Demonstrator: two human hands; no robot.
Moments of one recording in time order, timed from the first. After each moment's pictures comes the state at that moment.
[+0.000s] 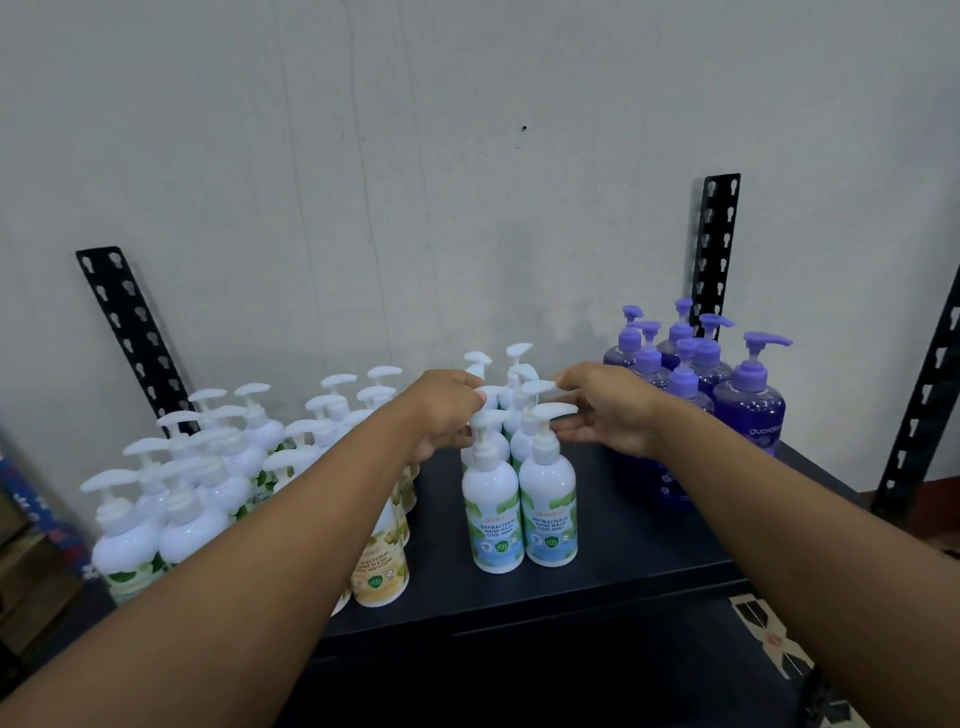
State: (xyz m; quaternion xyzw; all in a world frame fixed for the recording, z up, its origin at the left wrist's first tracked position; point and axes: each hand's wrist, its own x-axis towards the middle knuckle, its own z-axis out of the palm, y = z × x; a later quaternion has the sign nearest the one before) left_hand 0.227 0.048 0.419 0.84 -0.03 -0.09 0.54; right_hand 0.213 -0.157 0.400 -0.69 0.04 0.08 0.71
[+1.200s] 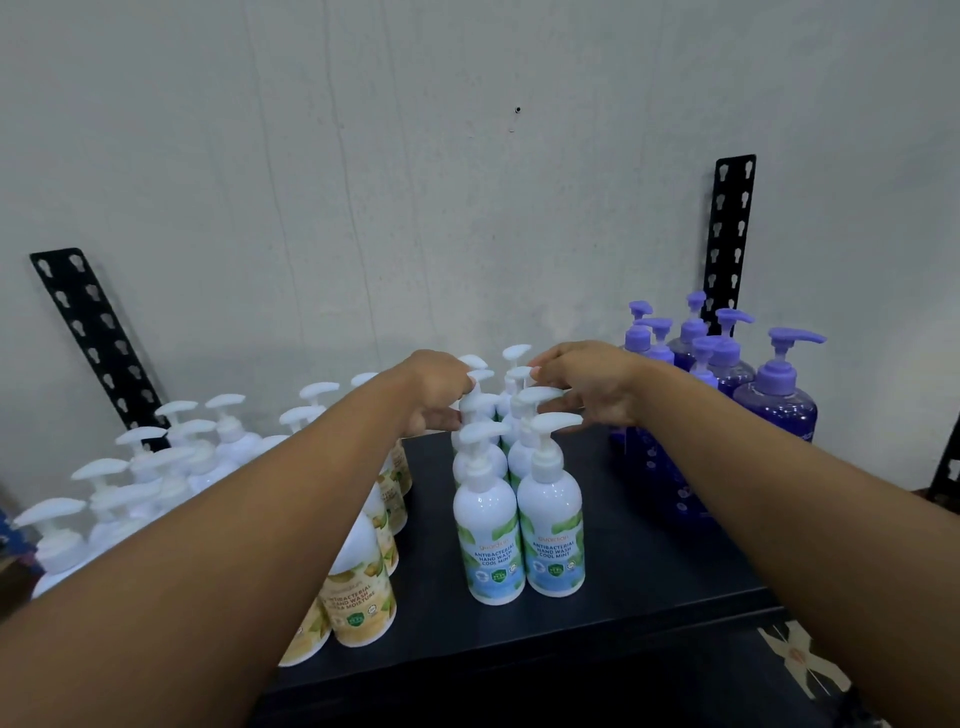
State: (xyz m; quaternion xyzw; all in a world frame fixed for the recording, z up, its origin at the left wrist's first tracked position) left_hand 0.270 0.037 0.435 0.85 0.01 -0.10 0.52; right_hand 0.265 -0.159 0.410 -0.76 0.01 0.10 0.64
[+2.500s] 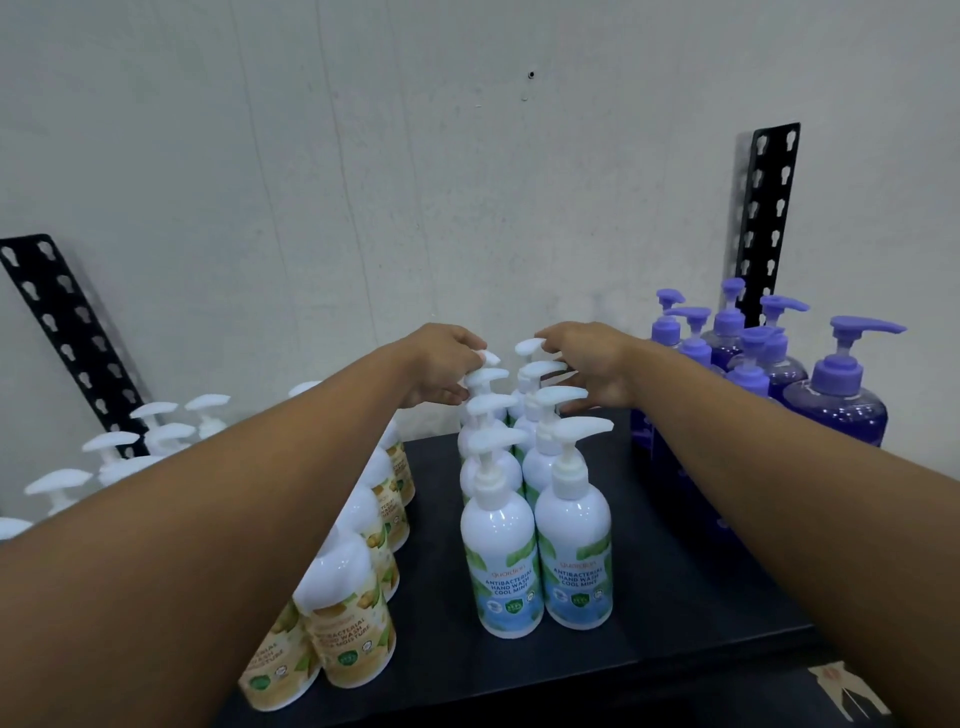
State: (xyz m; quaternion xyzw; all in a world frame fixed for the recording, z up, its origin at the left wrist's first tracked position) left_hand 0.330 0.044 0.432 0.89 -0.07 -0.09 0.44; right_hand 0.326 -0.152 0.402 -0.75 0.05 0.08 0.65
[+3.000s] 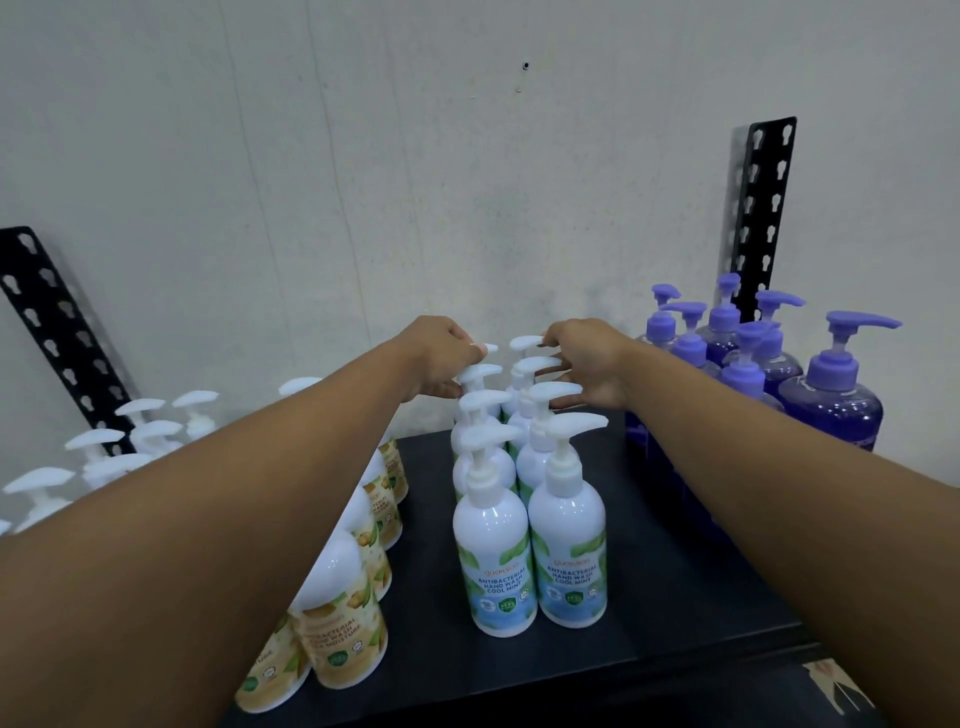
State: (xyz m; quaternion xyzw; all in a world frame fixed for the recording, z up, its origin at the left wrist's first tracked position) left_hand 0.333 0.036 0.429 0.90 -0.05 -0.02 0.44; right_hand 0.325 -0.152 0.396 -0.69 0.06 0.08 0.72
